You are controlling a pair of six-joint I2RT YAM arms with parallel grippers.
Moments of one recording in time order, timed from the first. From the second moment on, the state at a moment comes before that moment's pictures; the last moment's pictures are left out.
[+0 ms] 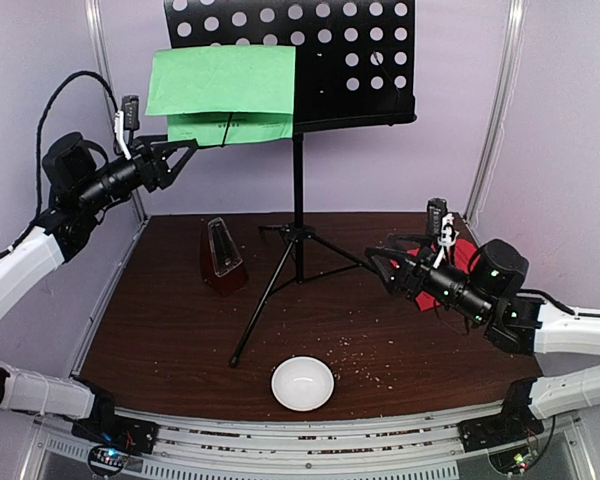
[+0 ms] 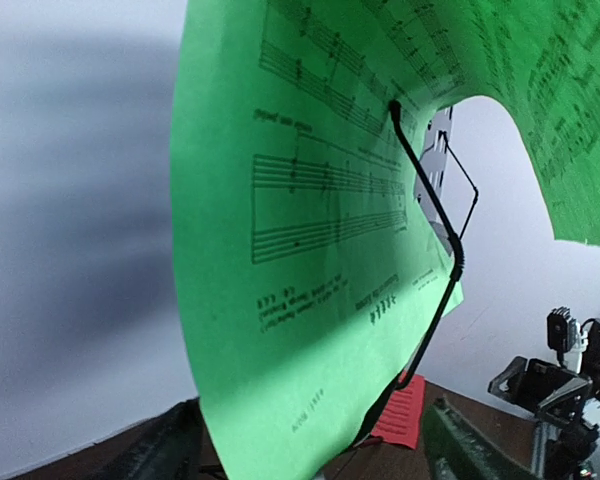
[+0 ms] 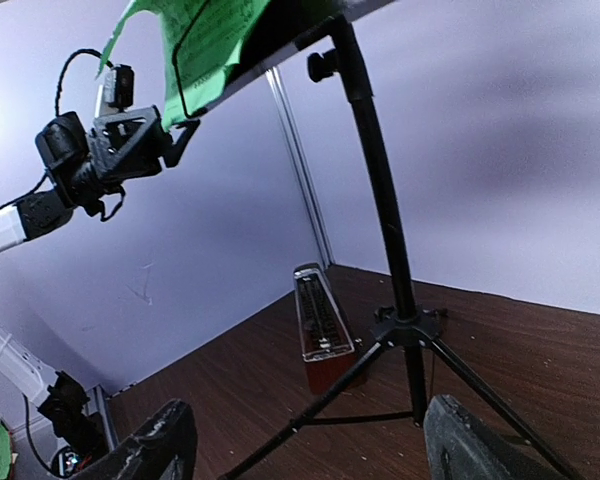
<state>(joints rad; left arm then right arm) -0.30 1.15 1.12 0.26 0.60 -0.27 0.88 0.98 0.55 0.54 0.04 0.28</state>
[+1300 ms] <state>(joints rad) -0.23 1.17 1.17 0.31 0.81 -0.37 1.13 1.92 2.05 0.01 0.28 0.22</state>
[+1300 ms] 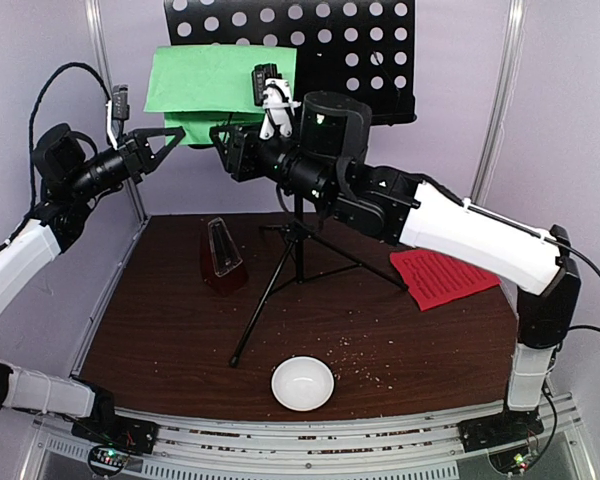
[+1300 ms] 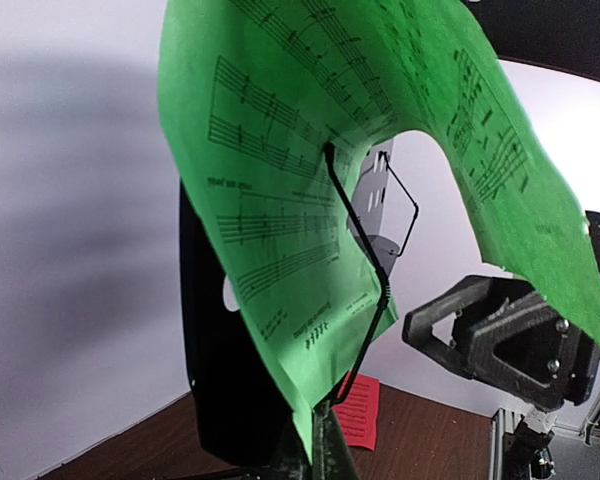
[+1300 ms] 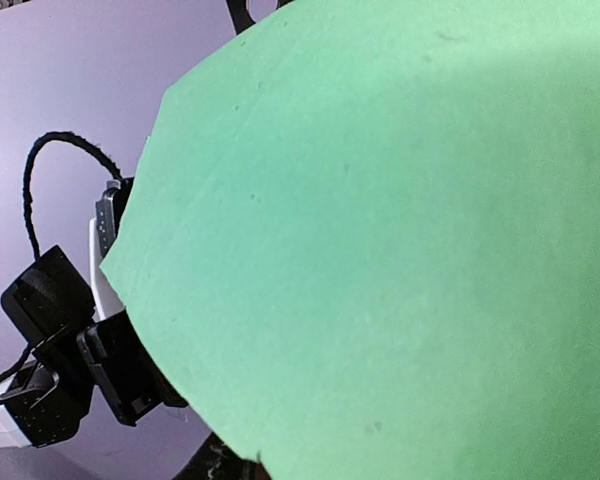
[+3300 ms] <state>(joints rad) -0.04 1.11 1.14 0.22 0.67 -0.44 1.00 2.09 2.10 0.56 0.02 0.34</state>
